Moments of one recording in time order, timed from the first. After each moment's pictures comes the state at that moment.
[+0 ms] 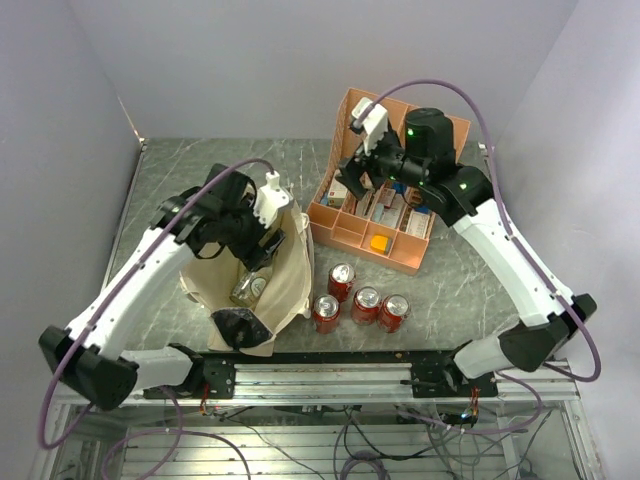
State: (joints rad) left arm -0.52 1.20 1.34 -1.04 0.28 0.33; right arm 0.61 1.47 1.73 -0.58 -0.23 -0.37
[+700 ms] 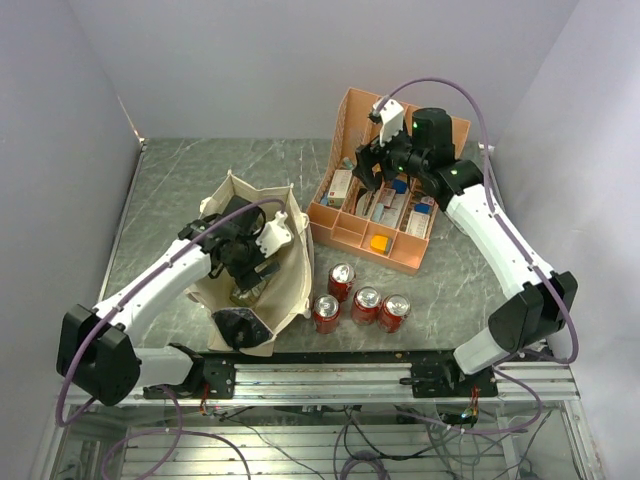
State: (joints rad) left arm -0.52 1.26 1.01 -0.86 0.04 0.51; right arm 0.40 1.54 1.58 -0.46 -0.27 -0.26
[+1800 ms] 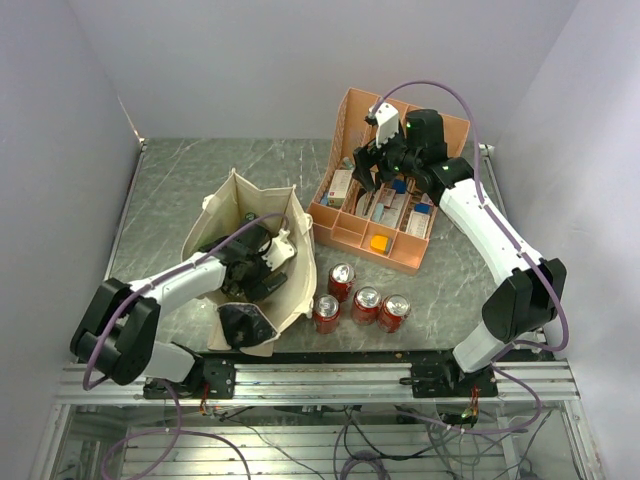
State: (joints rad) left arm -0.52 1.37 0.71 -0.43 0.00 0.49; right arm 0.38 1.62 1.58 -0.45 -0.27 -0.27
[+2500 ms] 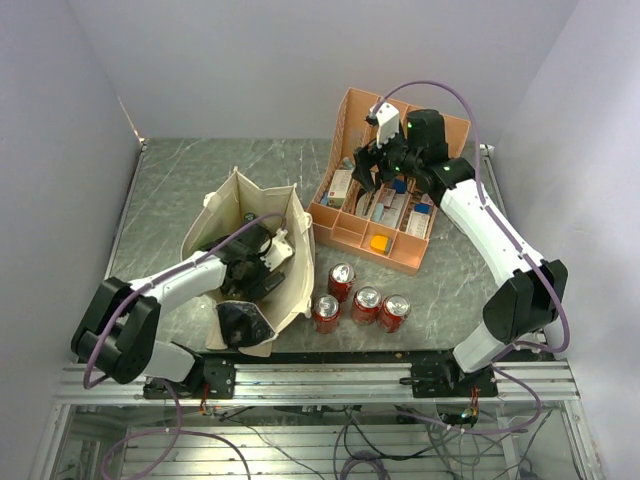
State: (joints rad) left arm -0.52 1.40 0.73 -0.45 -0.04 0.43; right arm 0.38 1.61 1.58 -0.45 -0.29 -0.26
